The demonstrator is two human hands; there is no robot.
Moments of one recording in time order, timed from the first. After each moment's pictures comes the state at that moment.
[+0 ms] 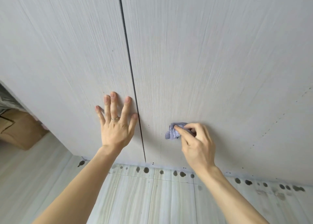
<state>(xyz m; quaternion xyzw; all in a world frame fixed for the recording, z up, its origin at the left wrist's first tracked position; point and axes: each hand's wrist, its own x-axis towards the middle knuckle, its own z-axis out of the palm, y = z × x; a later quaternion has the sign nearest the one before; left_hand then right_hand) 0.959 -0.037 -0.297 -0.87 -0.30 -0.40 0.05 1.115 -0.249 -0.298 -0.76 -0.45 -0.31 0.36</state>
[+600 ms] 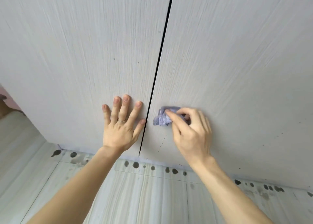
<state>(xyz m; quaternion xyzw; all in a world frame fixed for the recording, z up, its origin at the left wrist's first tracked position) 0.966 -0.017 -0.395 -0.84 -0.22 -0.48 0.10 1.087 -0.196 -0.303 -0.70 -0.50 -0.40 0.32</state>
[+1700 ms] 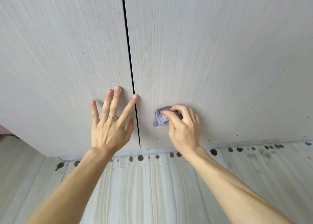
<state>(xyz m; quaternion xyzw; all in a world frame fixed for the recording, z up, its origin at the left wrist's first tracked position) 0.936 -0.031 -0.368 -0.89 -0.17 -0.39 0.14 1.074 -0.214 -0.366 -0.79 -0.41 -0.31 0.34</state>
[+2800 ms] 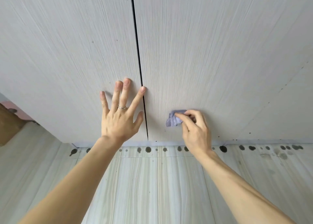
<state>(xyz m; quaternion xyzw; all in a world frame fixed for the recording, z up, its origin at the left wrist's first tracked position) 0.935 -0.035 -0.370 -0.91 -0.20 -0.33 0.13 1.087 -0.236 -0.415 -0.80 -0.41 -0.23 0.38</state>
